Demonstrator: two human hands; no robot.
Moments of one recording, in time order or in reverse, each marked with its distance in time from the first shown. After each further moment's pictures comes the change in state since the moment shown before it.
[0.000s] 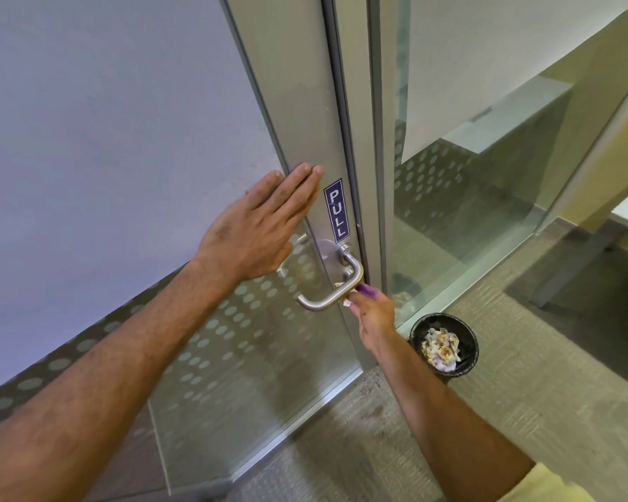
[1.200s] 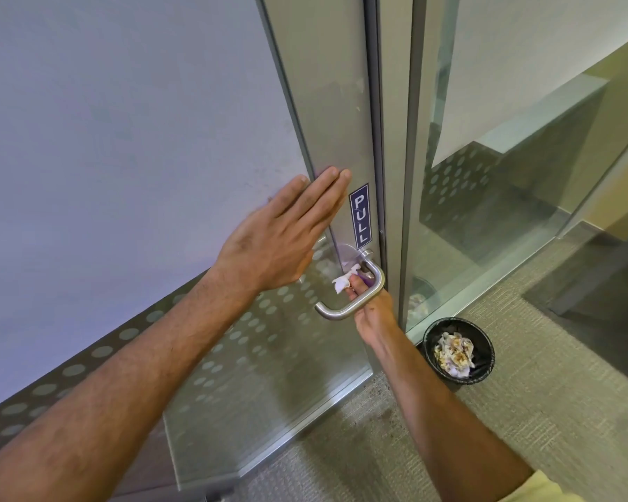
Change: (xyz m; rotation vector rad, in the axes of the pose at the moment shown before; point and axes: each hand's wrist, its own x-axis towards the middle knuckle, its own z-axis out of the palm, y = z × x) left_hand 0.003 -0.001 0.000 -0.011 0.003 -0.010; right_hand 0.028 0.011 0.036 0.272 -0.197 -0.008
